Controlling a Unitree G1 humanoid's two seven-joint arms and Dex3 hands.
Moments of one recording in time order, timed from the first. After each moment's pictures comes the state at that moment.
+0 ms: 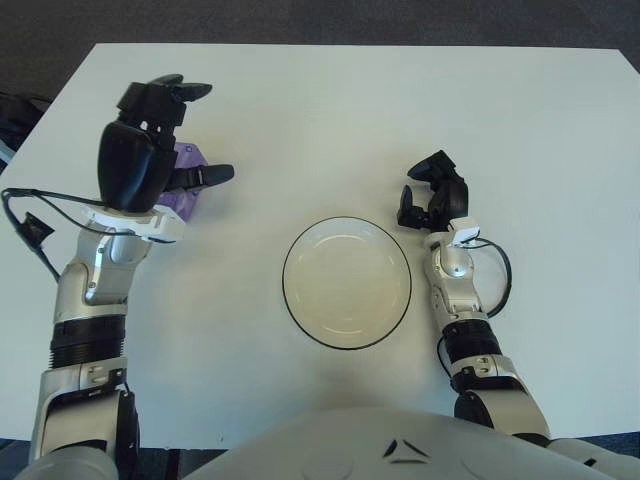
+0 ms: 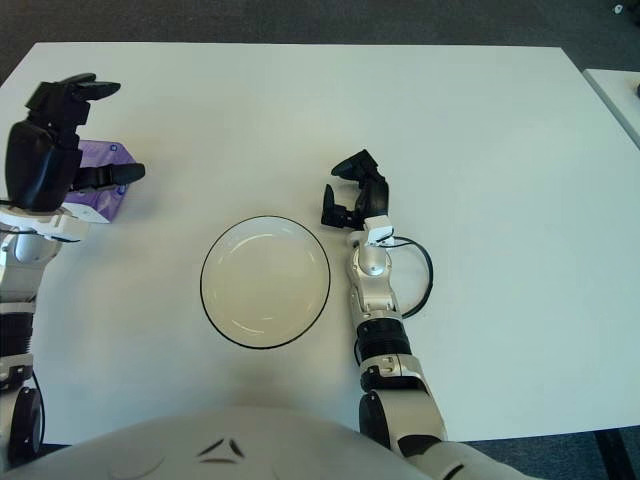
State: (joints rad) left arm -0.22 0.51 0.30 0.01 0.82 -0.58 0.33; right arm -0.28 0.09 -0.06 0.46 -0.06 -0.43 -0.19
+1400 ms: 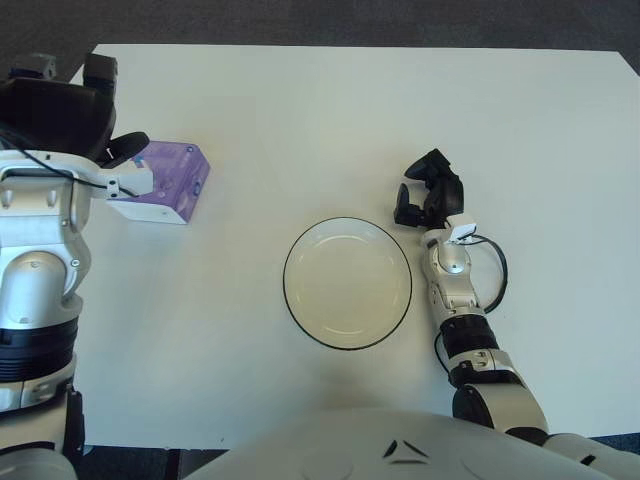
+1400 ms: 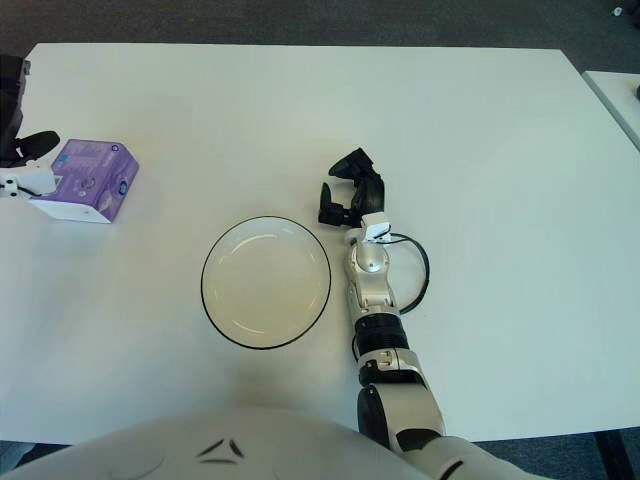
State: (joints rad) left arm -0.25 0.73 0.20 -0.35 1.41 0.13 -0.55; right arm -0.31 0.10 -0.07 0.49 -0.05 -0.43 -0.16
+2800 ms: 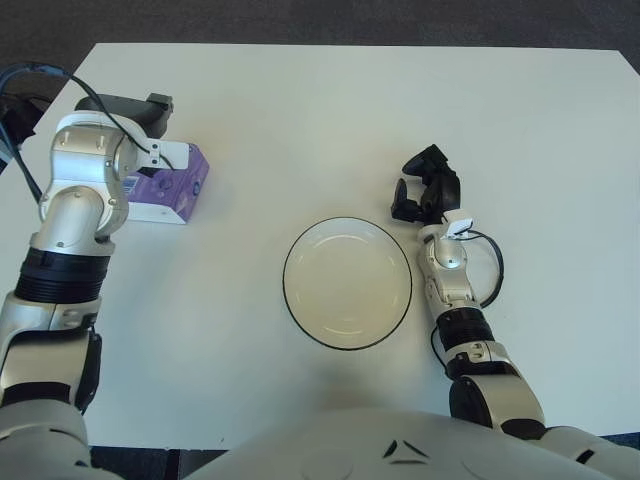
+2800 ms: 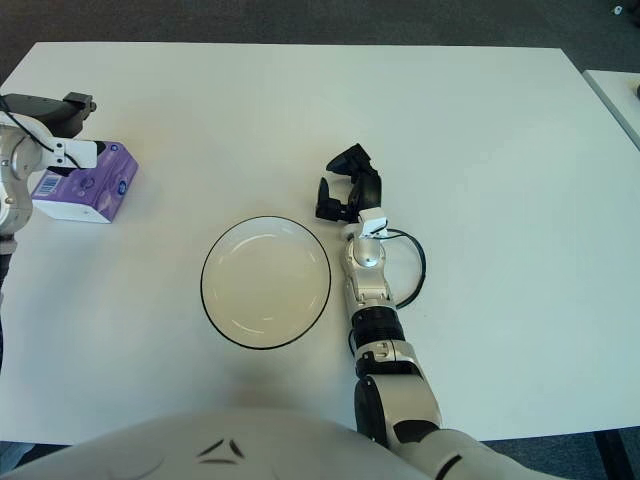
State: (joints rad) left arm -0.53 0.75 -0.04 -0.01 1.24 0.13 -0.84; right arm -0.35 0.11 -0.08 0.54 -0.05 -0.46 -0.16
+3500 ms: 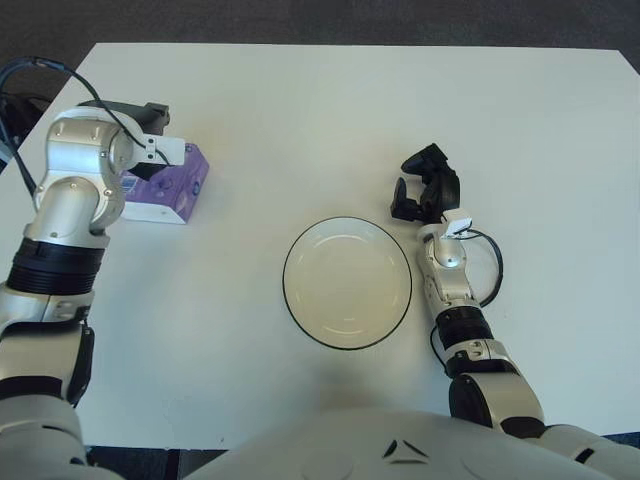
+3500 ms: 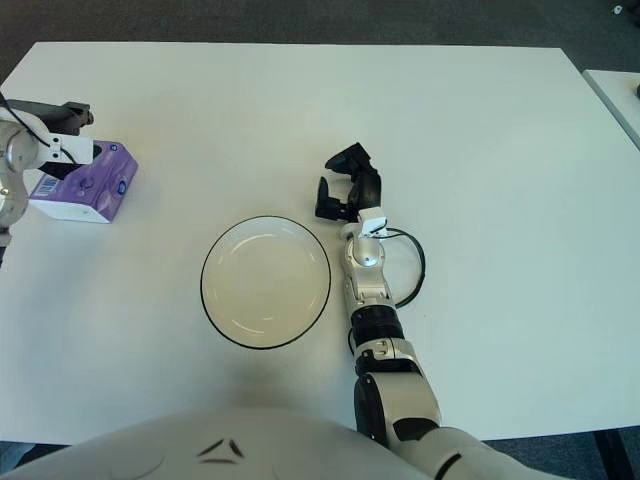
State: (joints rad) left arm -0.56 0.81 -0.07 0.00 1.18 0.15 -0.99; right arm -0.35 0.11 -0.08 0.56 -0.05 -0.47 -0.17
